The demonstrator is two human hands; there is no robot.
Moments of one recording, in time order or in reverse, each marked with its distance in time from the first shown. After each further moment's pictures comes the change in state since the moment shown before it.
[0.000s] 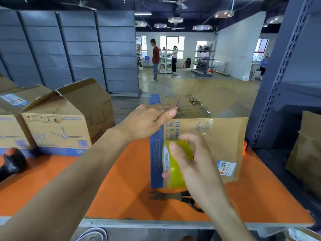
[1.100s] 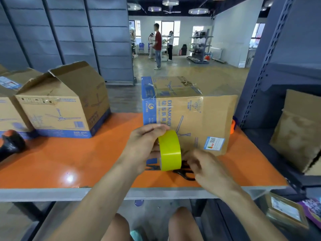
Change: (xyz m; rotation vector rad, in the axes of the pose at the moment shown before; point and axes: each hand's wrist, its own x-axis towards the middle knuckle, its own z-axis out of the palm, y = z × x) left_hand -0.086 0.076 0.069 -1.319 0.265 -0.745; right_hand -0.026 0.076 -0.061 -0.783 -0.208 0.069
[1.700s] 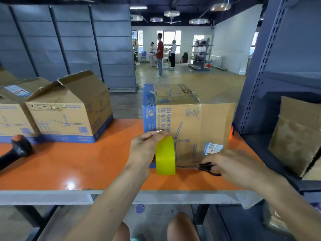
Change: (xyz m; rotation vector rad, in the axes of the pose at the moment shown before) left_hand -0.001 -0.008 0.009 -0.113 0.152 0.021; right_hand 0.005 0.027 -0.072 -0.624 -0.228 -0.228
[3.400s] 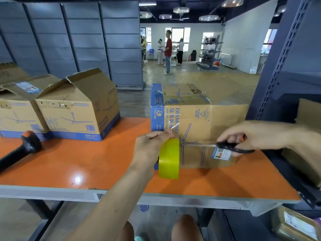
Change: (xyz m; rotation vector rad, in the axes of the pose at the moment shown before) left_hand 0.003 0.006 -0.002 0.017 0.009 0.012; right_hand 0.047 0.056 -0.067 0.360 -0.220 -0.101
